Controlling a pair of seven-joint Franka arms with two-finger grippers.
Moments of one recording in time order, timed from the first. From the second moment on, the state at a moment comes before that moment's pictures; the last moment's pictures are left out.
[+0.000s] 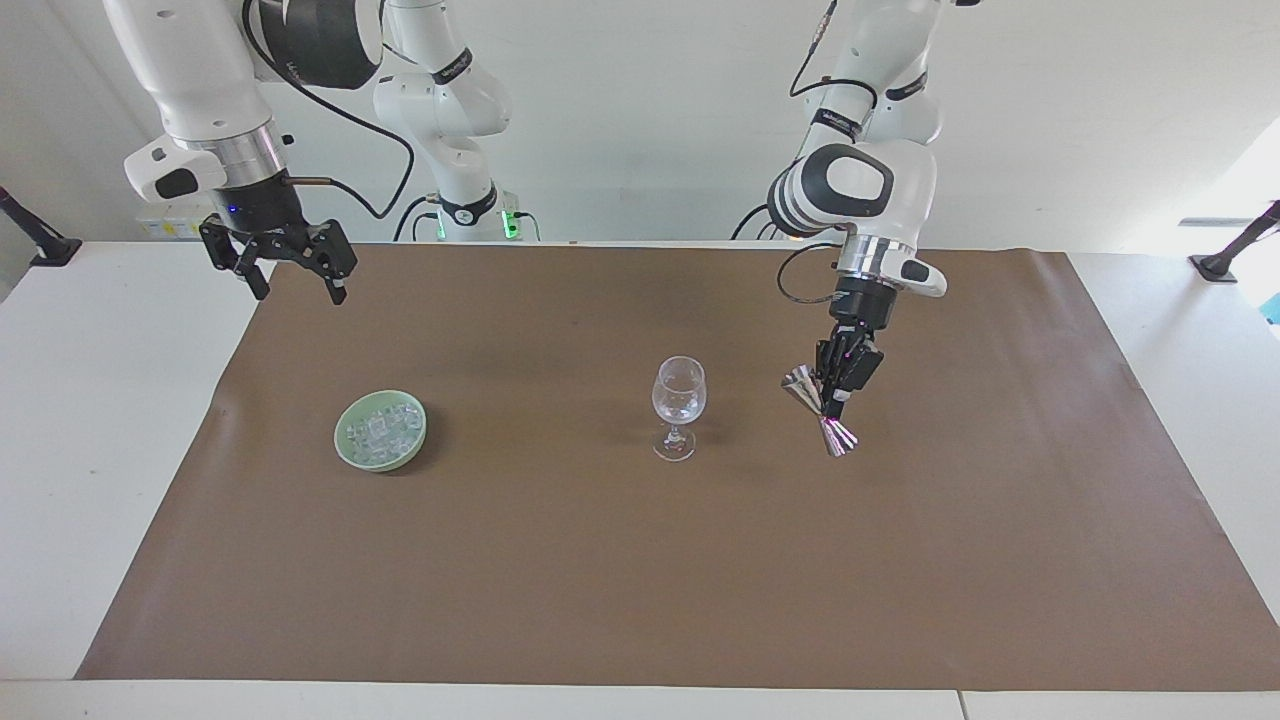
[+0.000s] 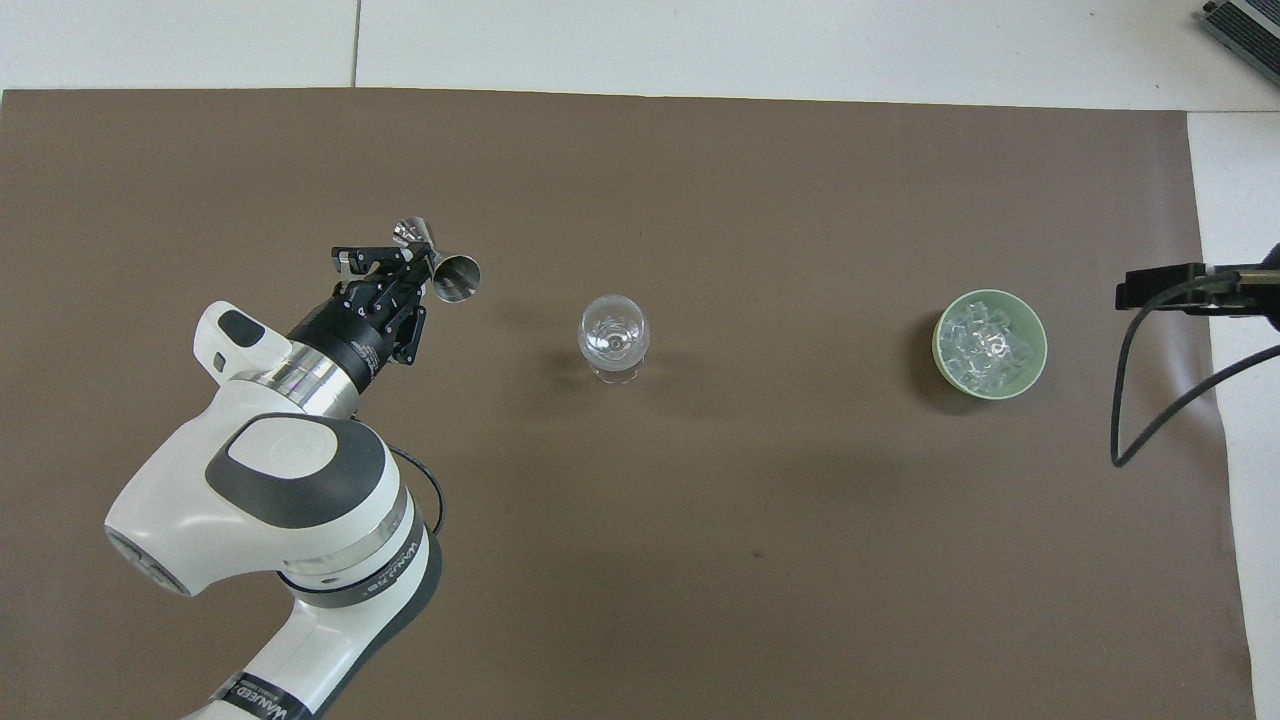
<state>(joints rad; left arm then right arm) -0.38 0.04 -0.11 -2.11 -1.90 3.16 -0.09 -0.05 -0.07 -0.01 -1.73 -0.02 1.83 0.02</state>
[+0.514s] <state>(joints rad) -0.28 -0.05 -0.11 -2.23 -1.90 2.98 -0.09 -0.05 -0.09 -0.01 -1.83 -0.02 1.94 0.02</state>
